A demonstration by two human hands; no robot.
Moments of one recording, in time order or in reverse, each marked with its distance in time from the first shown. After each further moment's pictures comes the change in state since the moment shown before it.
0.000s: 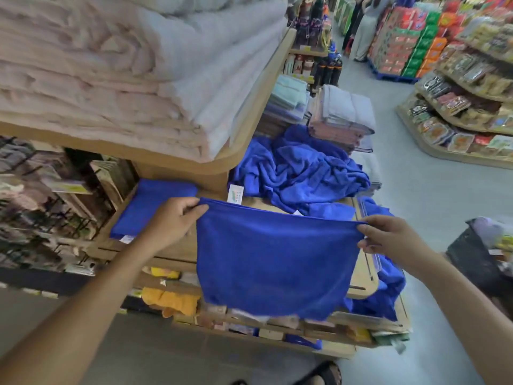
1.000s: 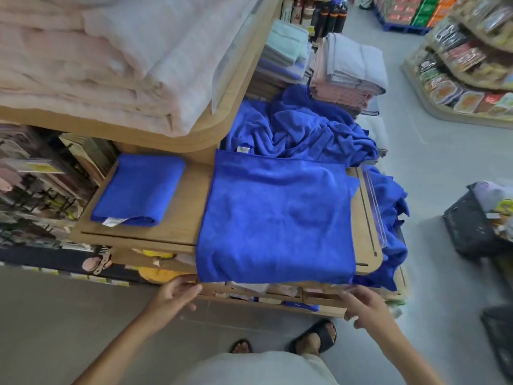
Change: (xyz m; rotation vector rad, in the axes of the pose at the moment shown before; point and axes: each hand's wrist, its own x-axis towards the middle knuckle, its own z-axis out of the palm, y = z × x) left_hand -0.141 -0.121 0.093 -0.443 -0.264 -0.642; right_hand -0.085 0.163 0.064 -0.087 0.056 0.262
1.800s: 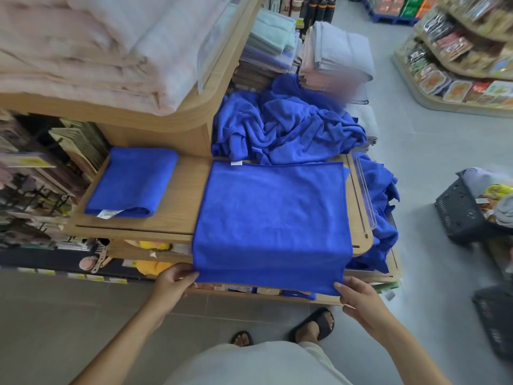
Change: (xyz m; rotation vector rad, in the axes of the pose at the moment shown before) left_hand 0.014 -0.009 0.014 -0.013 0.168 0.074; right_hand 0.008 0.038 0.002 0.332 -0.076 0.227
